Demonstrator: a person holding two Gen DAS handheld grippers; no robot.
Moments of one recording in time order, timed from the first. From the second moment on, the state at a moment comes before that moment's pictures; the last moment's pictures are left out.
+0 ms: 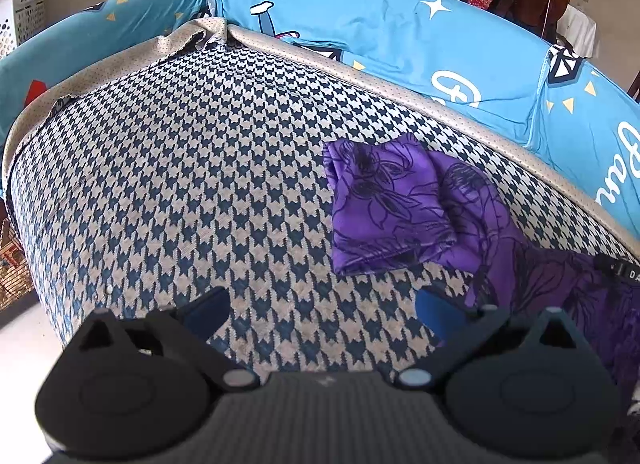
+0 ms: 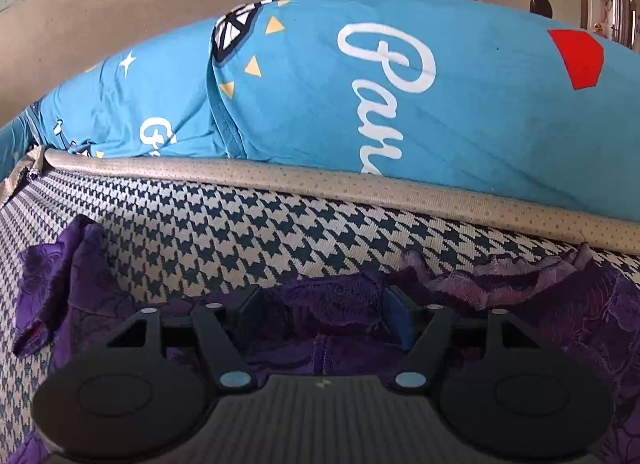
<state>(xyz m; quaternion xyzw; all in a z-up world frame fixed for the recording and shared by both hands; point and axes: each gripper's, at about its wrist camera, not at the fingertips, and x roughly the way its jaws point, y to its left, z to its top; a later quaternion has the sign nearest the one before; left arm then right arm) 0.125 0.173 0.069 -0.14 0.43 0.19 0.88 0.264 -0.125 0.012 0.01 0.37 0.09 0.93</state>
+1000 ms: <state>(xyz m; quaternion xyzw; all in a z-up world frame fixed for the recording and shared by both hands) 0.138 0.154 0.060 -0.11 0.44 0.18 0.87 0.313 -0.118 0.057 0.06 0.23 0.05 0.97</state>
